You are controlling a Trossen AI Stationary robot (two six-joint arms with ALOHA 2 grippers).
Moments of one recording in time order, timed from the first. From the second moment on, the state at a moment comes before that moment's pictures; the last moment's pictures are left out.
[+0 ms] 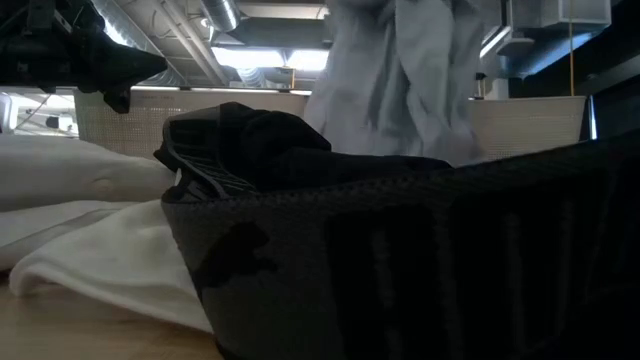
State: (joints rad) left arm -0.04 0.01 0.06 0.07 -0.25 -0.10; right arm 0.15 1.31 1.69 -0.69 0.78 -0.28
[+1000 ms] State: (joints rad) left arm -0.04 0.01 0.06 0.07 -0.25 -0.10; right arm -0.28 1.32 2.08 -0.11 0.64 -1.15
